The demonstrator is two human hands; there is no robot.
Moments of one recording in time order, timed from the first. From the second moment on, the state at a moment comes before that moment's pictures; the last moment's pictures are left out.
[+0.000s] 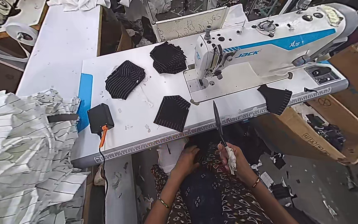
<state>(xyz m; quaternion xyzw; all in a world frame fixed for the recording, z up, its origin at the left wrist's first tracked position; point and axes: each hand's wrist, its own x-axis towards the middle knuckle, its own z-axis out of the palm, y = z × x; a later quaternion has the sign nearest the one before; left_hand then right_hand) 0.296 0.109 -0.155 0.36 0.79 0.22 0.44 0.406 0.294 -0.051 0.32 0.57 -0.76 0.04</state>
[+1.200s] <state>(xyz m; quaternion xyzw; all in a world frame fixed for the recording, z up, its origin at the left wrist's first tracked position) 0.262 0.076 -0.021 0.39 0.65 0.51 0.40 0.403 0.271 -0.066 0.29 0.65 -0.70 0.03</state>
